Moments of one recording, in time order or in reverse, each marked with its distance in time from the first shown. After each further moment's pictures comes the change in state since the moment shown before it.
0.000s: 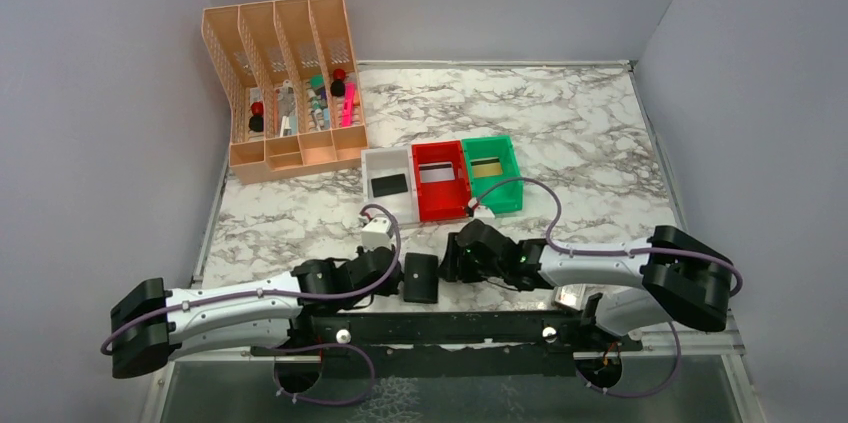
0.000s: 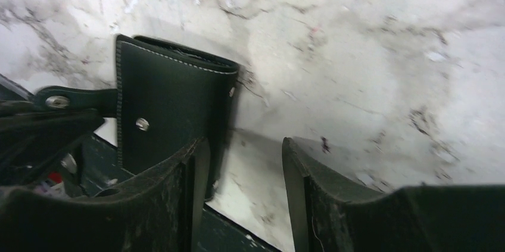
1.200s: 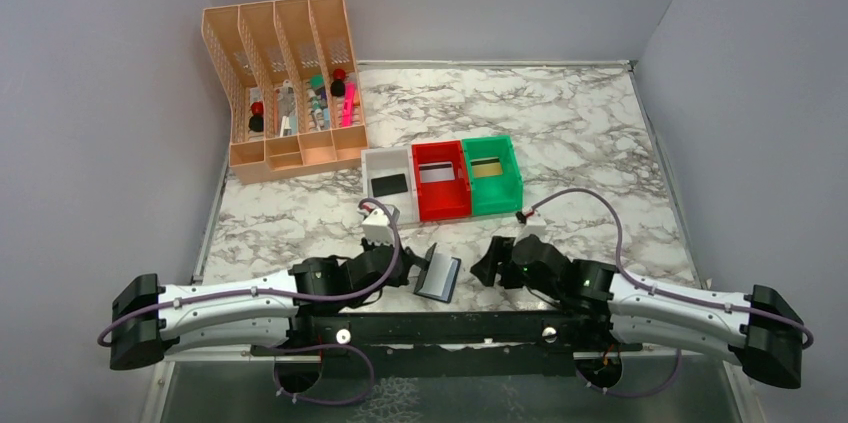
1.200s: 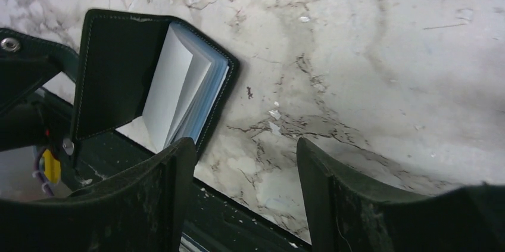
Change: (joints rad) left arm -0.069 -0.025 0.094 0.057 -0.143 0.001; right arm -0.005 -0.610 -0.241 -0.232 0.154 -0.019
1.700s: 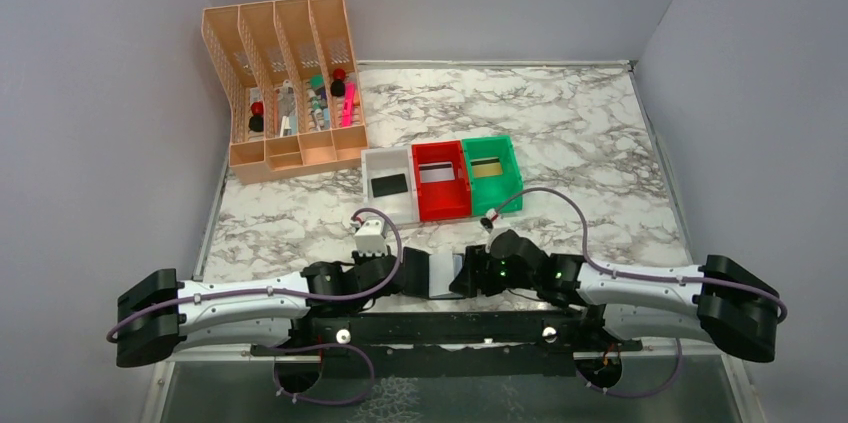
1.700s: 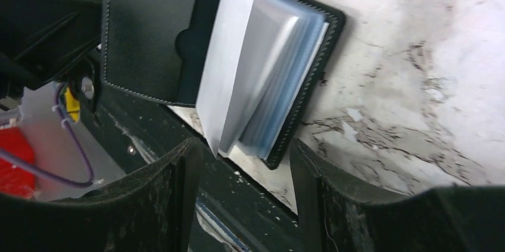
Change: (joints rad) left arm 0.016 0.070 -0.090 -0.075 -0.014 -0.160; right arm 0.000 0.268 0.030 0.227 -0.266 -0.069
